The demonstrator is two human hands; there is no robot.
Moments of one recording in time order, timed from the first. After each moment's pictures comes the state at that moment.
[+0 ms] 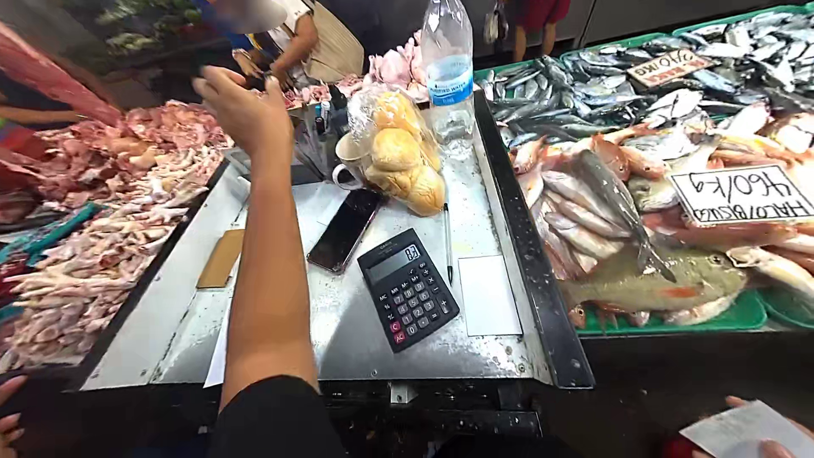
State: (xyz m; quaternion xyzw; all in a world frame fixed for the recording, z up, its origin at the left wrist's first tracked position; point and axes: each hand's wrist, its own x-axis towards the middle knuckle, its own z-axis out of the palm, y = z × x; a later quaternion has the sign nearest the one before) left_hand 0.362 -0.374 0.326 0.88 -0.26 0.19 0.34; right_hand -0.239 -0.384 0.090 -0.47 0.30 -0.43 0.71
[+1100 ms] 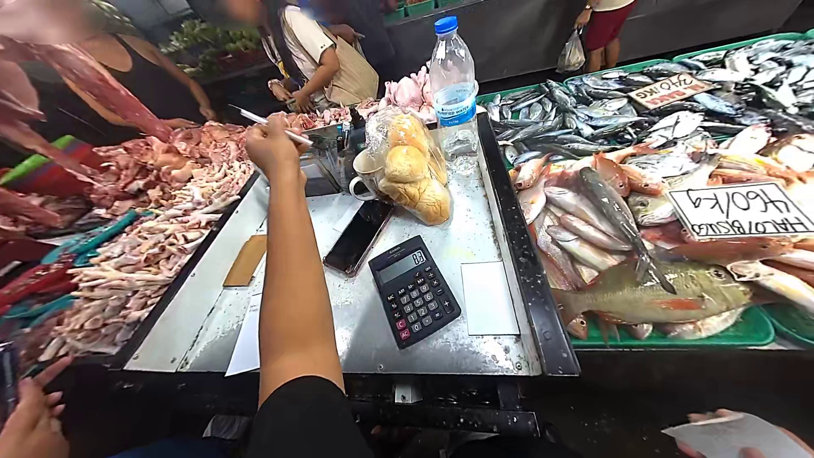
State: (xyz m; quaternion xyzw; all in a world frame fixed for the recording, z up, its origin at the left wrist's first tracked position) left_hand 0.362 -0.364 0.311 0.69 -0.18 0.09 0.69; right_hand -0.235 -0.384 0.085 -0.47 0.28 -0.45 0.70
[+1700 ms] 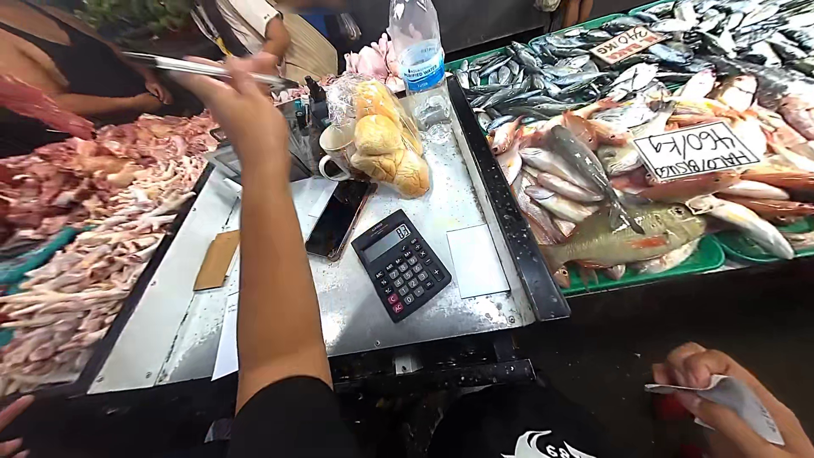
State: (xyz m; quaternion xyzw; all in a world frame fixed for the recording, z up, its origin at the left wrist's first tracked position) left_hand 0.305 -0.371 0.324 0.69 -0.37 0.12 0.60; right_hand -0.210 -0.364 0.083 -0.60 0.23 -0.45 0.62
